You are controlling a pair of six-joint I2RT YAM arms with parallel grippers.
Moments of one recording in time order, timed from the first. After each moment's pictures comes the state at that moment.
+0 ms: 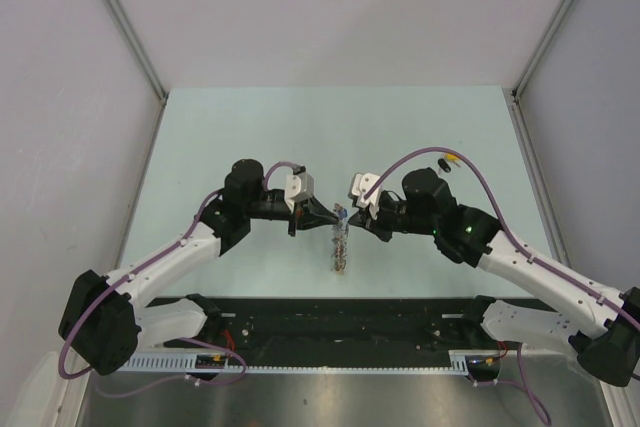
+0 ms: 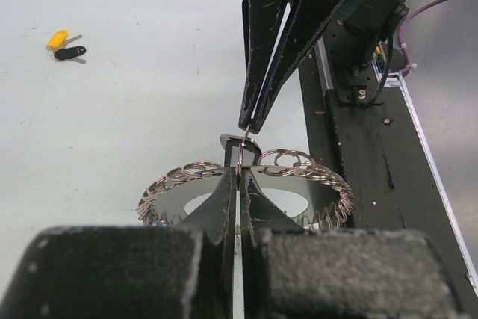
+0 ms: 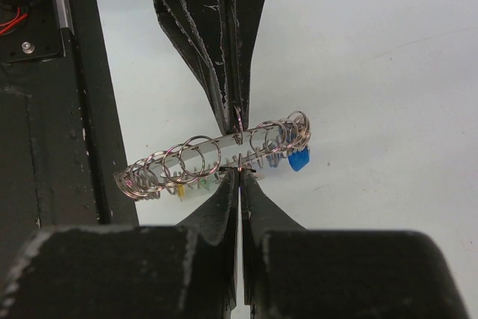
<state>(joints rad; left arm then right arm) -0.61 1.13 0.71 0.18 0.96 0.17 0.86 1.01 0.91 -0.33 -0.34 -0.32</state>
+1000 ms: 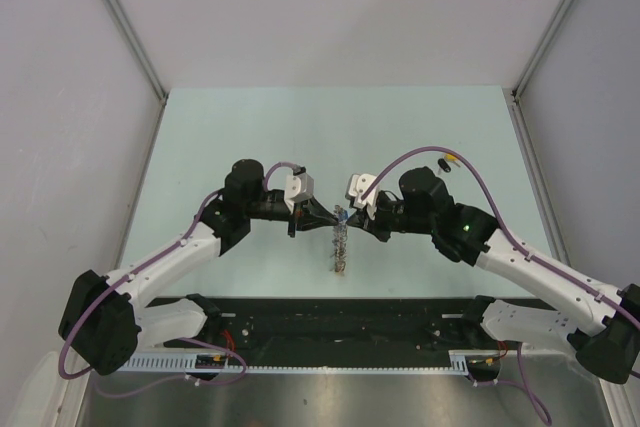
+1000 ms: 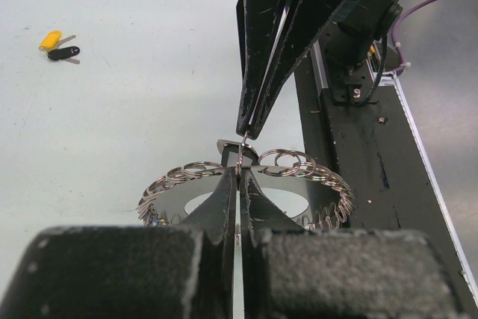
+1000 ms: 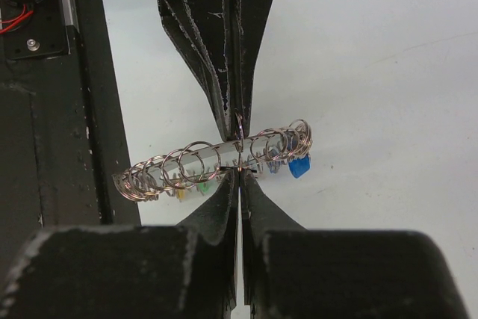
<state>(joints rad) -0.61 1.13 0.71 0.17 0.97 0.18 0.87 1.03 0.93 -0.34 -0.35 -0.33</state>
